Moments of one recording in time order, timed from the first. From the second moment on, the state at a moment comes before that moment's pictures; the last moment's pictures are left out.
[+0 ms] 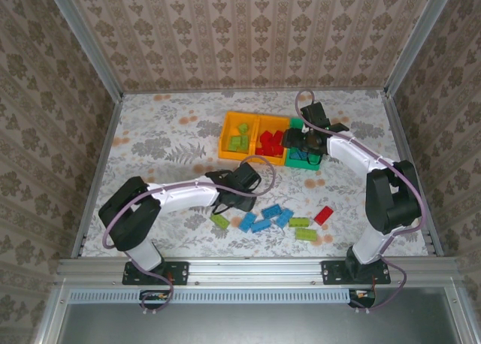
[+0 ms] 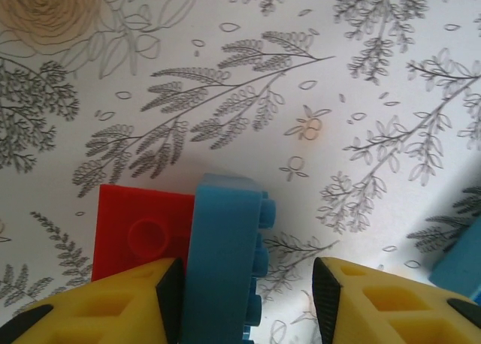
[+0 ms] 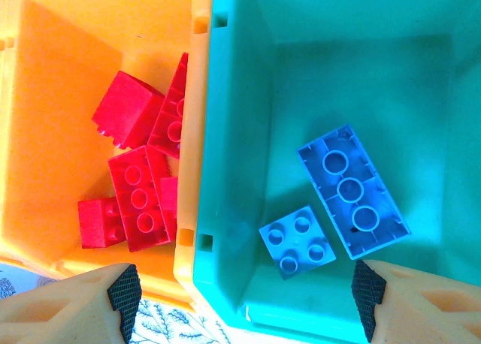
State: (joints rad) left arm -0.99 1.65 0.96 -0.47 -0.12 -0.44; right arm 0.27 1.70 1.23 -0.50 -0.03 0.49
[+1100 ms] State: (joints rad) left arm -0.92 1.56 0.87 -0.50 -0.19 -0.48; right arm 0.25 1.69 1.20 -0.50 -0.04 0.49
